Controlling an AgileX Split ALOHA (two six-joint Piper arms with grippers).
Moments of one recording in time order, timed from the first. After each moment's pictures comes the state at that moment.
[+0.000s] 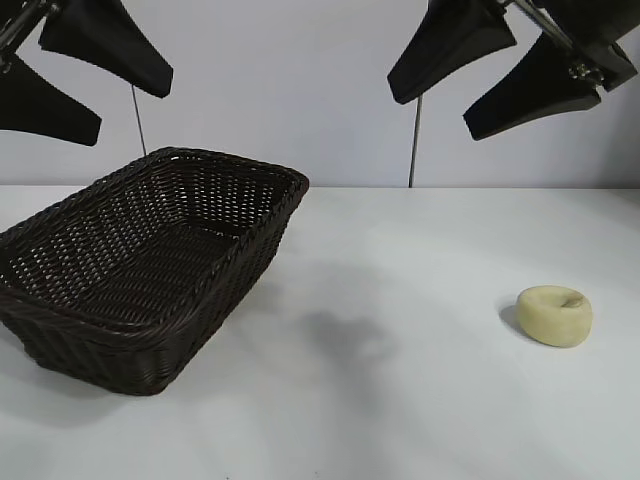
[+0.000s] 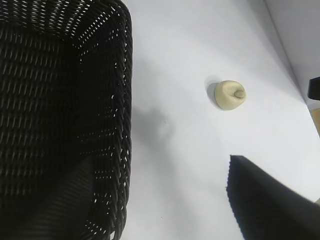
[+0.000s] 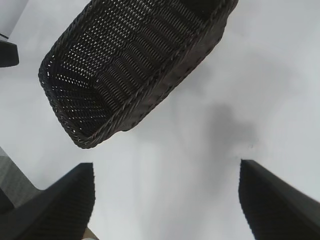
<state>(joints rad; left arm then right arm) -0.27 1.36 -0.93 -0.89 0.65 0.55 0.26 1.41 -1.07 0.70 0.79 -0.49</state>
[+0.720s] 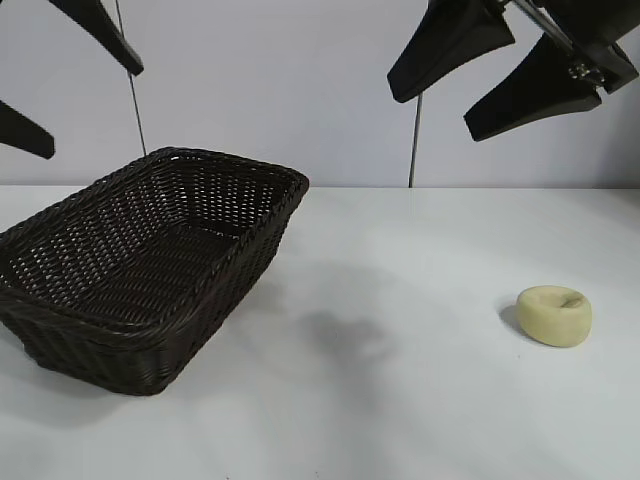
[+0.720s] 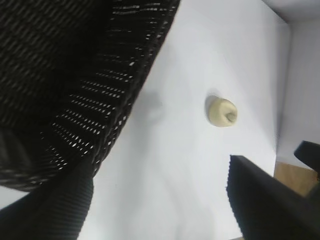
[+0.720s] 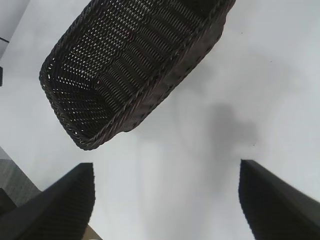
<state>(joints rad) -0.27 1.36 -1.06 -0.49 0.82 -0.44 0.26 1.41 -1.07 0.70 0.79 -0.49</state>
